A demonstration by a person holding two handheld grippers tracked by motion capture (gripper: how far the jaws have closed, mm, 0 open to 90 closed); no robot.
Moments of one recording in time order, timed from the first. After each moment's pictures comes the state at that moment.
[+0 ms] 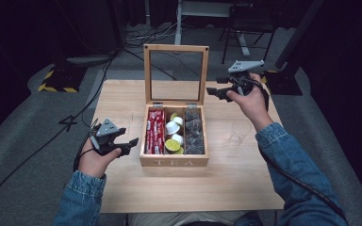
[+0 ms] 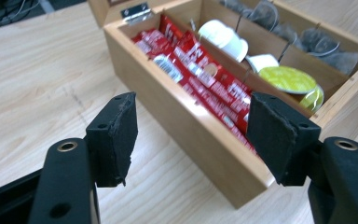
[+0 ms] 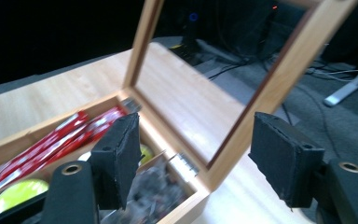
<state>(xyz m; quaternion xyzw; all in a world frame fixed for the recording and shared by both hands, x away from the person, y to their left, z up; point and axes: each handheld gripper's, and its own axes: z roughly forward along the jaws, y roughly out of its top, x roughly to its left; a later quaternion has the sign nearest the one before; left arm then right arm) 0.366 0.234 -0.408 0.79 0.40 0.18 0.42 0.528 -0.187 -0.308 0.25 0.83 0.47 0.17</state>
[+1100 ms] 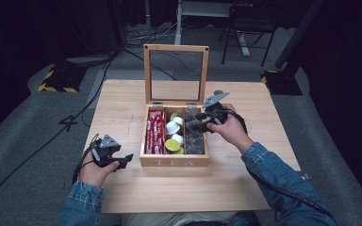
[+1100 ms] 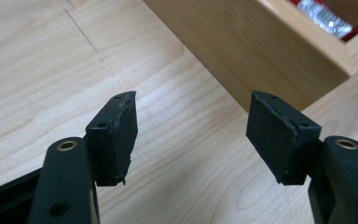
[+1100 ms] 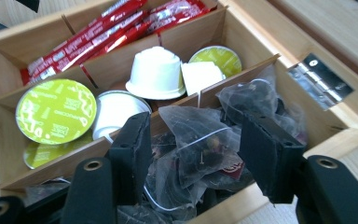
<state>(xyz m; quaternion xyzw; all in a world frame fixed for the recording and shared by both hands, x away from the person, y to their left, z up) 0.360 0.243 -0.468 0.82 0.44 0.14 0.35 0.508 -0.137 -0.410 0.20 0.90 0.38 0.06</state>
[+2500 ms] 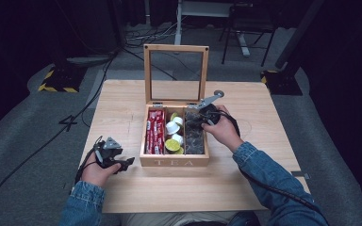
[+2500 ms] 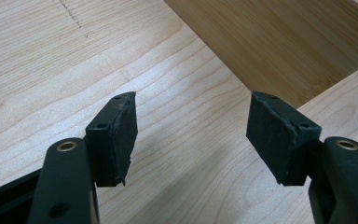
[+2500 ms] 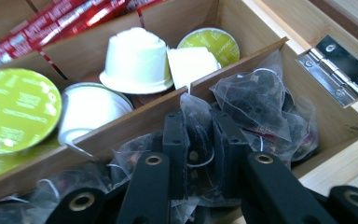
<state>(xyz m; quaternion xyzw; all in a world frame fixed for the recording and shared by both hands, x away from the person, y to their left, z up) 0.364 0.244 -0.482 0.82 0.44 0.12 0.34 0.517 -0.124 -0.428 0.21 0.91 0.36 0.07</state>
